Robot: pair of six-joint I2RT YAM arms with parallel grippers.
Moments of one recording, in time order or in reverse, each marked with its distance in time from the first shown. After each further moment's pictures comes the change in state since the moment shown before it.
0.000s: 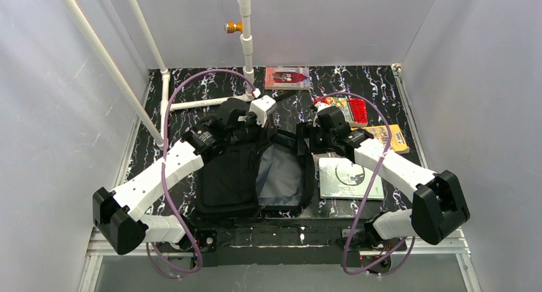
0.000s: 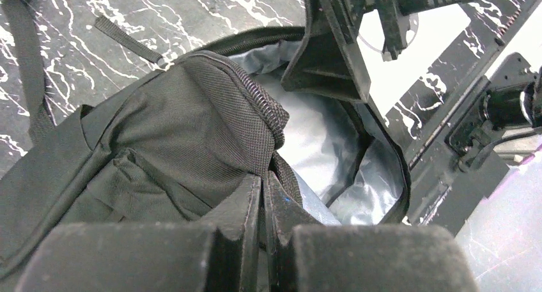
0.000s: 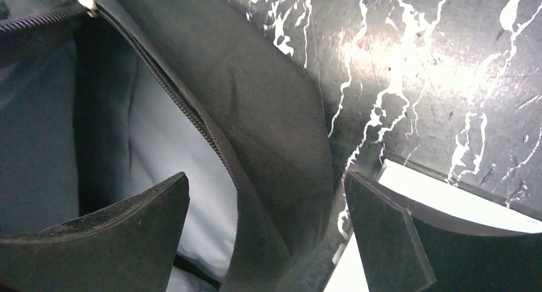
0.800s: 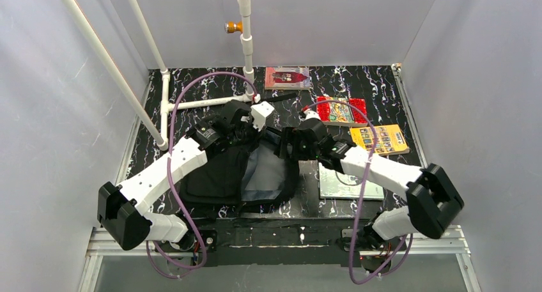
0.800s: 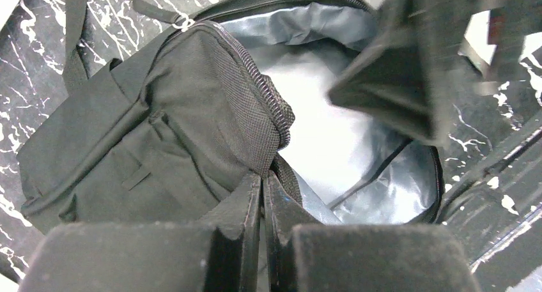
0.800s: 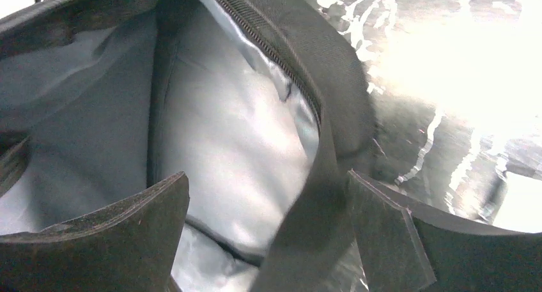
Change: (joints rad) left arm 0.026 0.070 0.041 -0.145 -0.171 0.154; right arm 0.195 0.066 -0.070 0.261 0.156 0.327
